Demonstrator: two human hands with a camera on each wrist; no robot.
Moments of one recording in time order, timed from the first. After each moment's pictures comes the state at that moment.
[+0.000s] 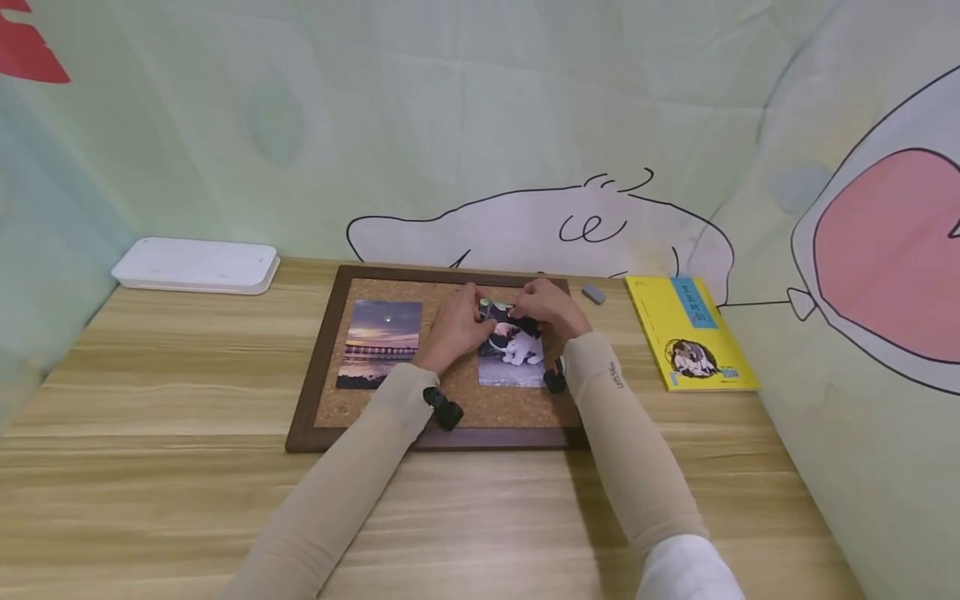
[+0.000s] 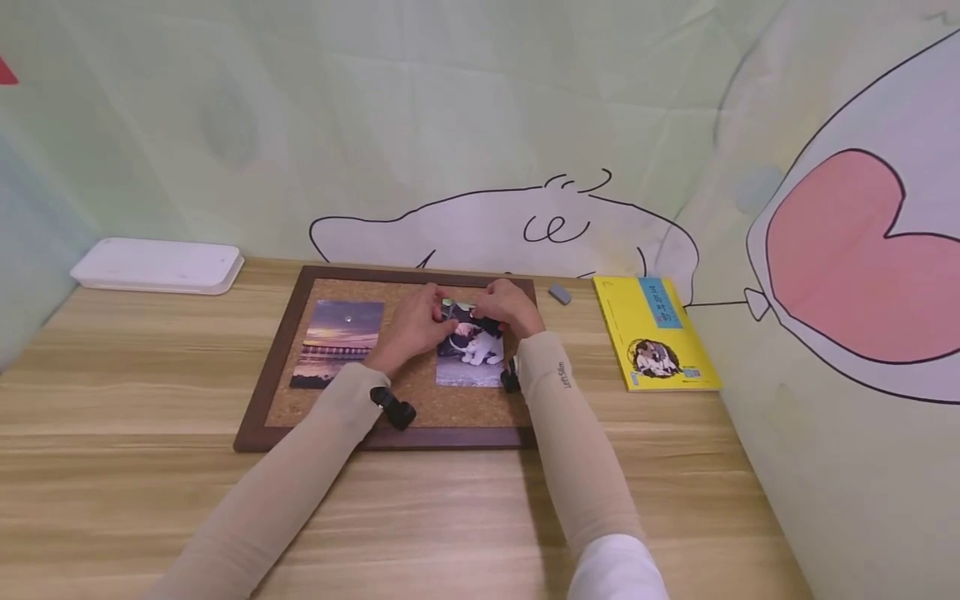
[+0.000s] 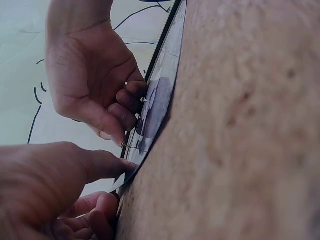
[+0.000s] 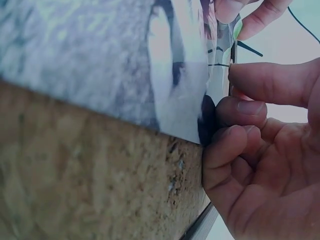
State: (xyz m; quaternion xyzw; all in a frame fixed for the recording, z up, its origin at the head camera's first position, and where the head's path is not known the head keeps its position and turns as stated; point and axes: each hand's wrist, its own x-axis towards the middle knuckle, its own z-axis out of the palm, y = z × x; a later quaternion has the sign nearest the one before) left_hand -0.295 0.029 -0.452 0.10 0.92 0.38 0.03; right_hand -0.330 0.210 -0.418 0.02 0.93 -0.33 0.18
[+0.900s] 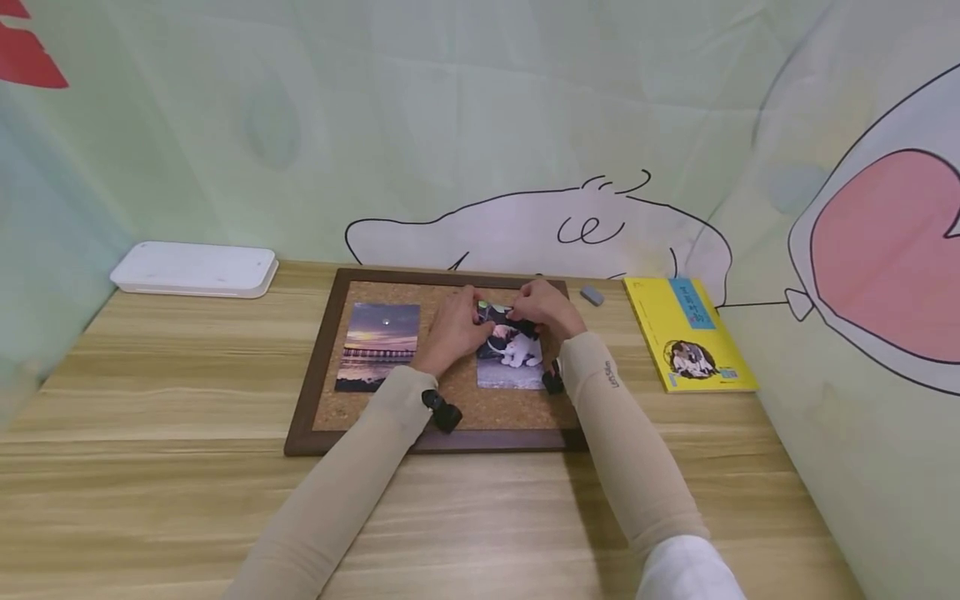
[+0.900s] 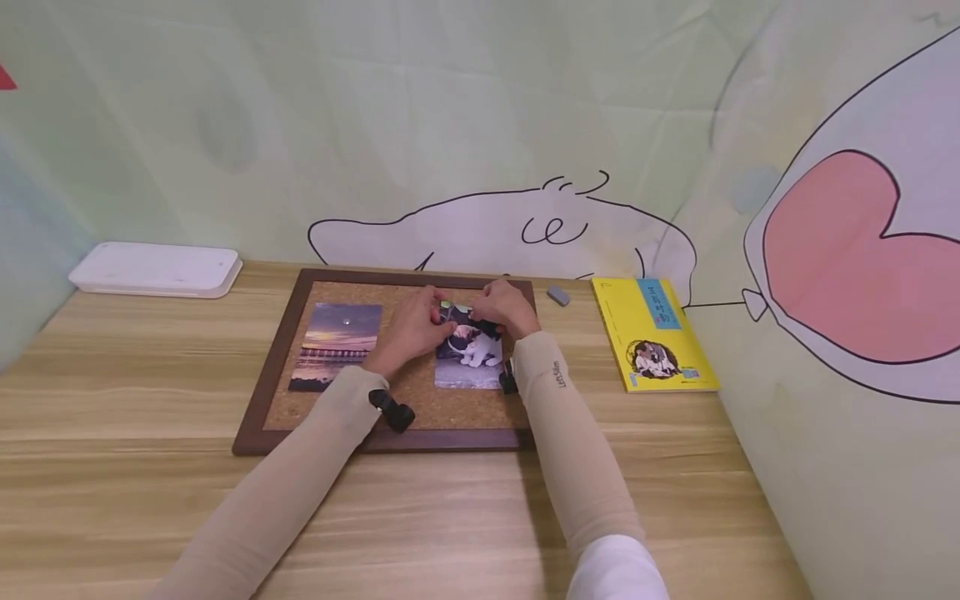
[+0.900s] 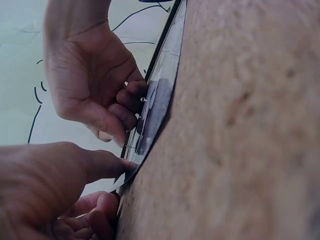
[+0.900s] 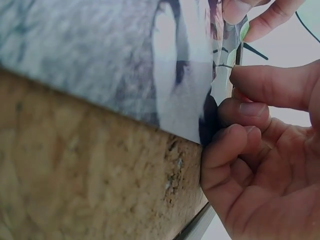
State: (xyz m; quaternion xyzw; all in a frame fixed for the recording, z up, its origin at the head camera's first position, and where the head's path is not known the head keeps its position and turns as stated) left_hand -0.294 0.028 -0.450 0.10 0.92 0.38 0.03; right_hand -0.329 0.204 -0.417 0.04 0.94 -0.30 0.17
